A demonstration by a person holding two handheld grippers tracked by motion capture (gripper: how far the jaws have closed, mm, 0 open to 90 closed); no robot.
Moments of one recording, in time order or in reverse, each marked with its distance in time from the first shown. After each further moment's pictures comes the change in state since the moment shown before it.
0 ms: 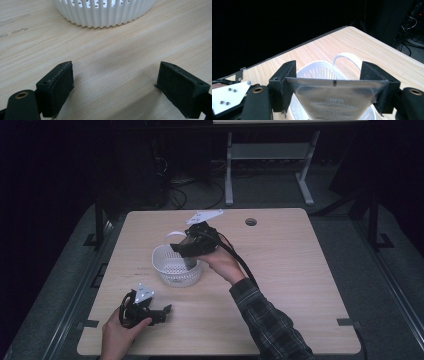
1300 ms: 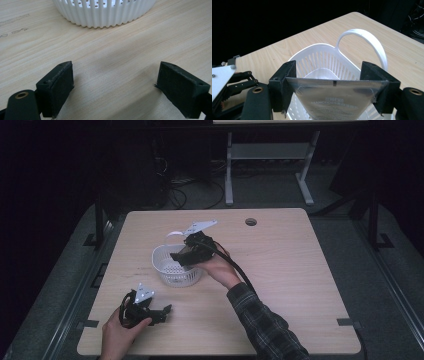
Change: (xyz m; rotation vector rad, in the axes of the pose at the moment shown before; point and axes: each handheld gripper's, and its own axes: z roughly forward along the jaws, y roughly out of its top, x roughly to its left) left arm 0.000 0.000 0.000 0.001 0.001 0.001; right arm -0.002 -0.027 0.028 0.062 0.011 -0.006
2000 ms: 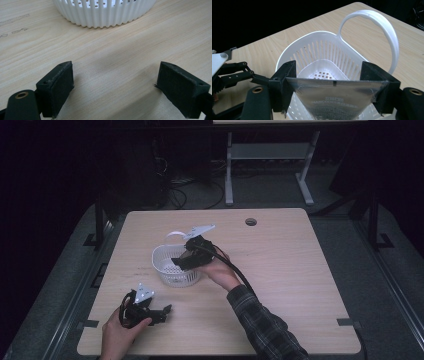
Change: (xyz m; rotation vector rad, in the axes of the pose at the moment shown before) left arm 0.000 0.000 0.000 0.003 -0.001 0.004; right arm -0.002 -0.012 0.011 0.042 0.006 -0.004
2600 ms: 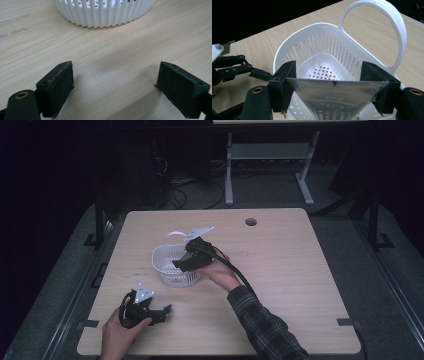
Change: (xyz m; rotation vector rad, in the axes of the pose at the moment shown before) left arm 0.000 0.000 0.000 -0.001 0.000 -0.003; right arm 0.000 -0.004 0.004 0.035 0.002 -0.007
